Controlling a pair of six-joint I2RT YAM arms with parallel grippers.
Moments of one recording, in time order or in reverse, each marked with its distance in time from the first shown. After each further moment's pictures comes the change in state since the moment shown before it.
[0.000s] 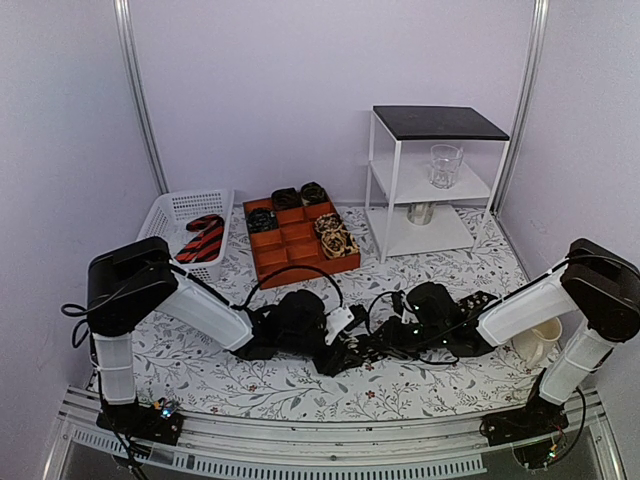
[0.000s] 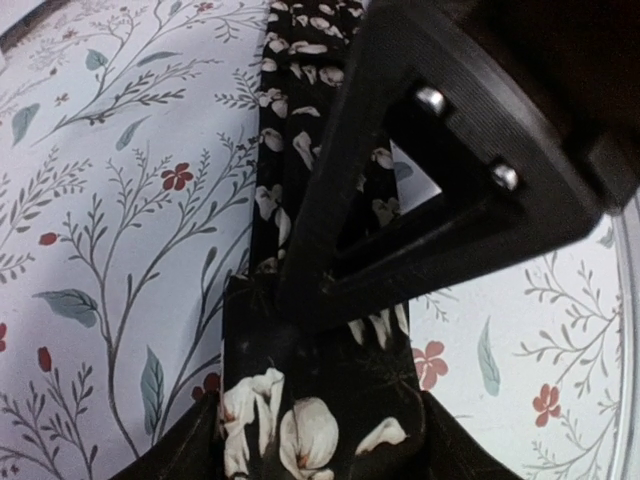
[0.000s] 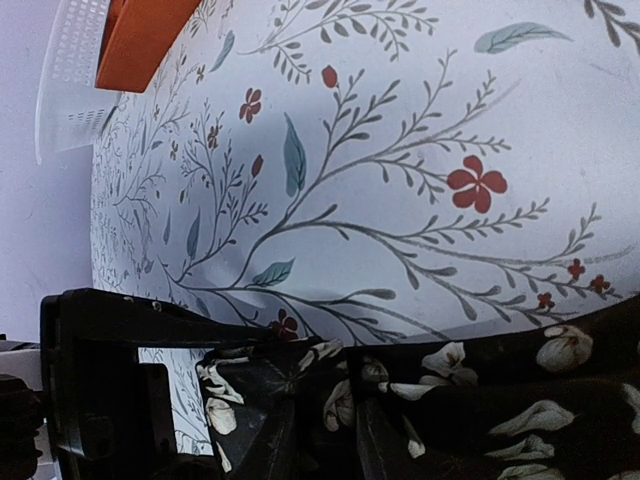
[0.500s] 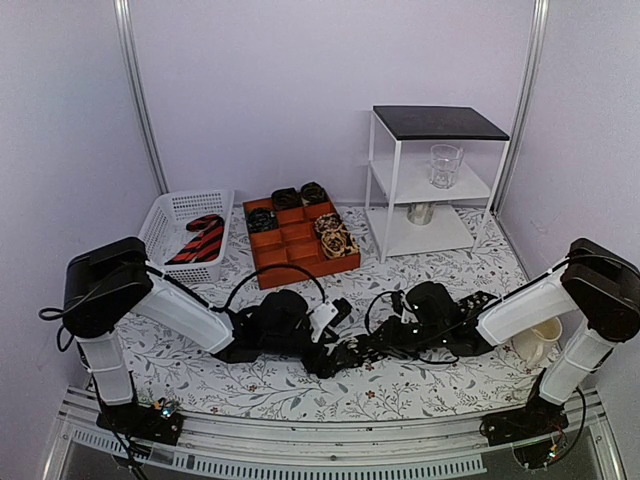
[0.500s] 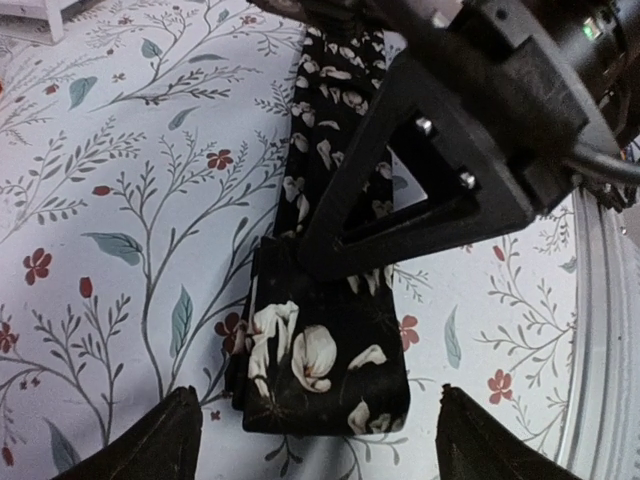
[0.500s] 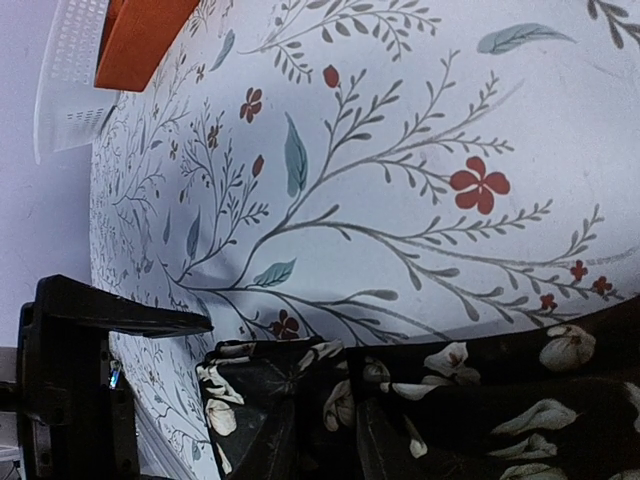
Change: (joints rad) left arm 0.002 -0.139 -0.133 0.051 -0.036 -0.121; right arm 0.000 0.000 0.008 -0.012 -0.001 -0.002
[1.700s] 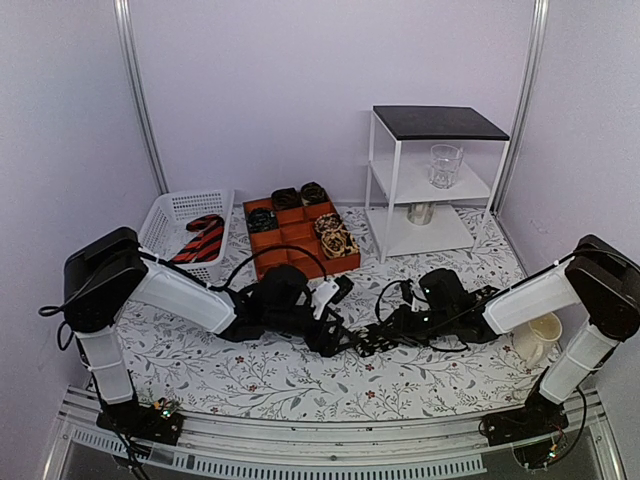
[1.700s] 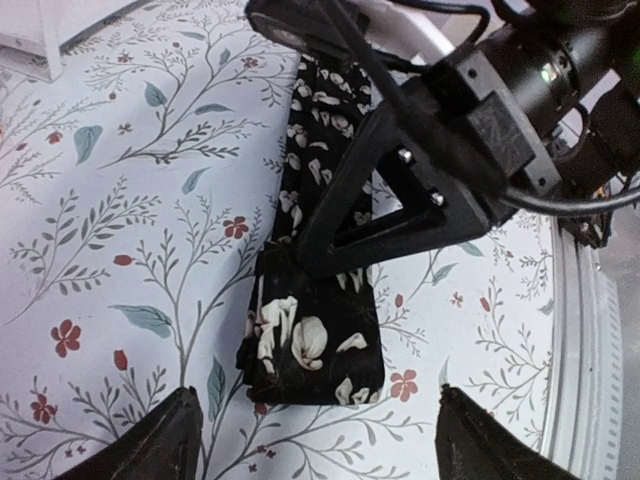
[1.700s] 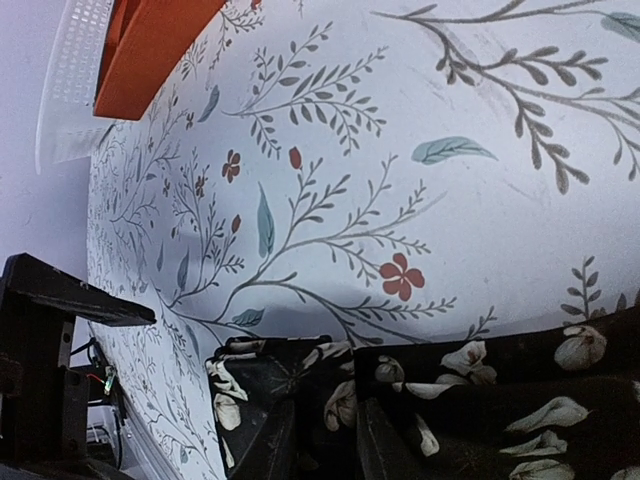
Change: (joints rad) left arm 0.092 0.012 0.118 -0.091 0.136 0.000; right arm -0.139 -0.018 0.005 -0.037 -0.098 -0.124
